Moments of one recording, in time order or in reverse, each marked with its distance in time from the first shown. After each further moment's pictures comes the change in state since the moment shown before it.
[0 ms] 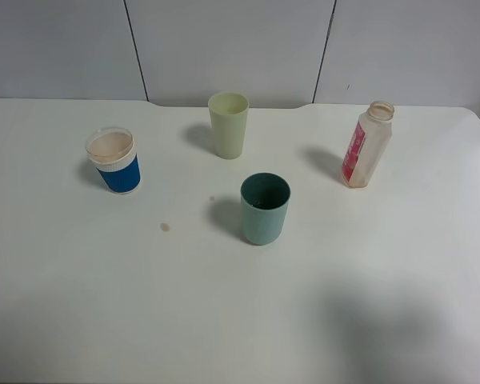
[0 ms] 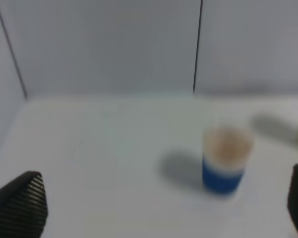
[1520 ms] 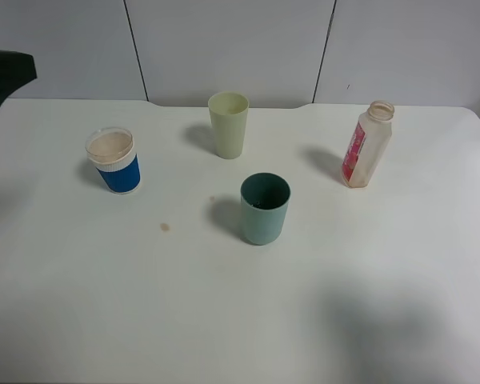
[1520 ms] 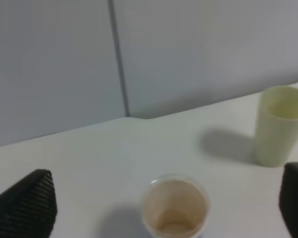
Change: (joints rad) left arm -0.255 0.757 0.000 -0.050 -0.635 0.105; right arm 0.000 0.000 0.000 0.000 0.000 0.000
